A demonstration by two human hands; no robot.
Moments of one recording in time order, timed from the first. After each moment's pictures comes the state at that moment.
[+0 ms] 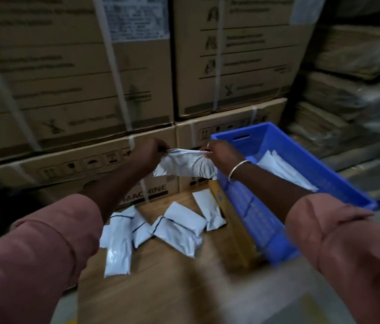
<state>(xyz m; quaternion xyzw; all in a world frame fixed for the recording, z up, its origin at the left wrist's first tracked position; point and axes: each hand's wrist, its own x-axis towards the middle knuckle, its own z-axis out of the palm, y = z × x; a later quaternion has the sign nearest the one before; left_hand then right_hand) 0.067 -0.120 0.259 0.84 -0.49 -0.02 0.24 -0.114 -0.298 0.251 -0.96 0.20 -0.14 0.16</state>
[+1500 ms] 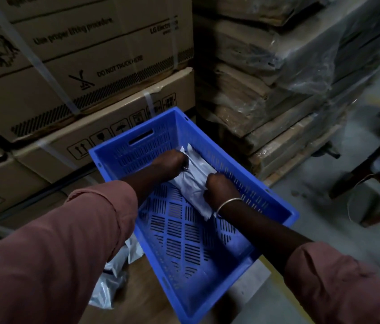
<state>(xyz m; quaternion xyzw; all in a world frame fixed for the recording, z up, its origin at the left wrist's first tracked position) -0.106 -0.539 0.120 0.71 -0.70 -0.12 0.03 -0.310 -0.539 0.108 -0.86 0.48 -0.02 0.18</state>
